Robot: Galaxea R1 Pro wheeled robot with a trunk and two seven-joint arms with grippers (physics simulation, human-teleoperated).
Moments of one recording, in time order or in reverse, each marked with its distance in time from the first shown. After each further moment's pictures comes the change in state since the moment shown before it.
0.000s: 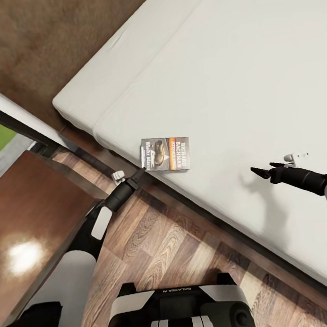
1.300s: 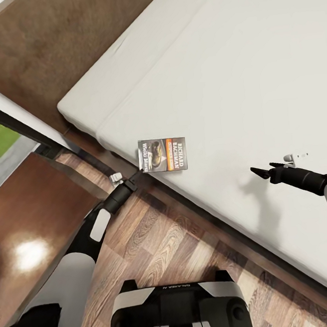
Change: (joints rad) left arm 0.012 0.002 0.033 0.005 -0.013 -0.002 -0.006; right arm 0.000 0.001 0.001 0.002 0.000 -0.001 -0.002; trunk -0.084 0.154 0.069
